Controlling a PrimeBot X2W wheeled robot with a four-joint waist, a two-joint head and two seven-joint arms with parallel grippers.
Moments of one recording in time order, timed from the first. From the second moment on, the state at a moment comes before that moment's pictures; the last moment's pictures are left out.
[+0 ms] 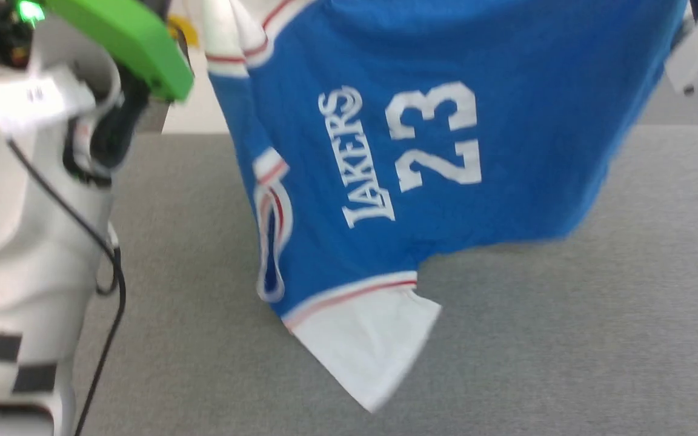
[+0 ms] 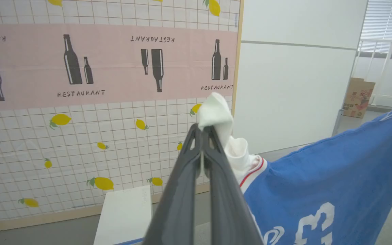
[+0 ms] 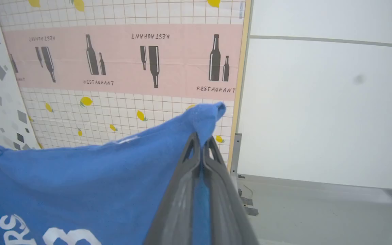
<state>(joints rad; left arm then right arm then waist) -0.92 0.36 -0.30 0.20 -0.63 -0.04 0.28 -0.88 -0.27 -0.03 0.29 0.30 0.13 0.38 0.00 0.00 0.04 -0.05</state>
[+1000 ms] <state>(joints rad) -1.50 0.31 -0.32 0.59 -0.48 0.03 0.12 -1.41 -0.22 -0.01 0.73 0.08 0.13 0.22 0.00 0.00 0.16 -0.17</state>
